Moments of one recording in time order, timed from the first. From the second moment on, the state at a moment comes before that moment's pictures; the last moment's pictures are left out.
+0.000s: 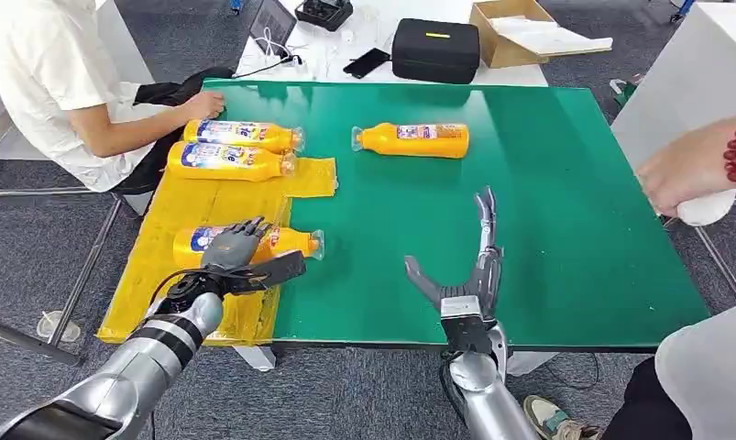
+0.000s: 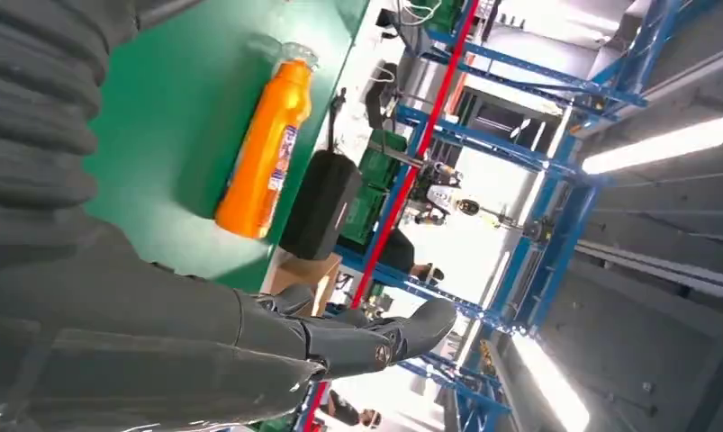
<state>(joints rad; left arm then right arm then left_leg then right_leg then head) -0.66 -0.07 -0.47 -0.40 -1.01 -0.03 -0.22 -0.15 0.08 0.35 -1.32 0.22 -0.63 -0.70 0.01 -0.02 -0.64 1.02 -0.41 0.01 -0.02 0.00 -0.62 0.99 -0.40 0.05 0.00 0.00</state>
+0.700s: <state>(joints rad) -0.64 -0.06 -0.47 -0.43 -0.86 -0.03 -0.37 -0.16 0.08 0.35 -1.30 0.19 -0.65 -0.70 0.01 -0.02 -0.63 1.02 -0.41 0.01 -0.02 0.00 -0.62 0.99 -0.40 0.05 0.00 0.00</state>
